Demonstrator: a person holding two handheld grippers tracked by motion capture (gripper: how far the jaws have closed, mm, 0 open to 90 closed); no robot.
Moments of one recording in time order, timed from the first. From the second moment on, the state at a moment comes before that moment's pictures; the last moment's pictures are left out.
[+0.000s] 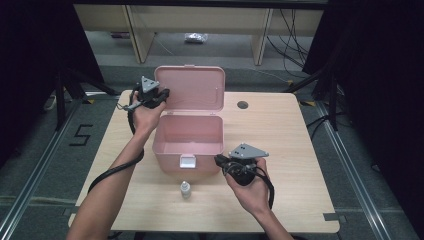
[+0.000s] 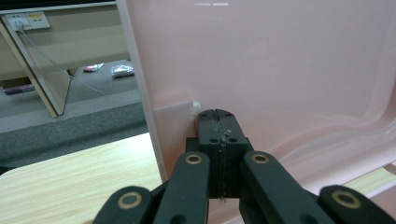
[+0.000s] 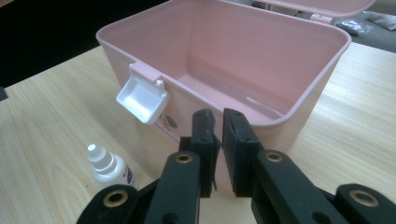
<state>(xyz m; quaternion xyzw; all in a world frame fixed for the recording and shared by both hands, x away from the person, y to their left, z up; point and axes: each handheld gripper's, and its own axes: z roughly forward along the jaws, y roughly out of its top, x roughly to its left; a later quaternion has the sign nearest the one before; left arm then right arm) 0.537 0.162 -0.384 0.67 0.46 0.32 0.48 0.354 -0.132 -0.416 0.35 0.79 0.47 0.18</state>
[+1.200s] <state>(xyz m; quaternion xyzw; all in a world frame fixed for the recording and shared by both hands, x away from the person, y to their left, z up) 0.544 0.160 -0.400 0.69 0.48 0.29 0.45 0.353 -0.131 -0.417 0.35 0.79 0.47 0.18</state>
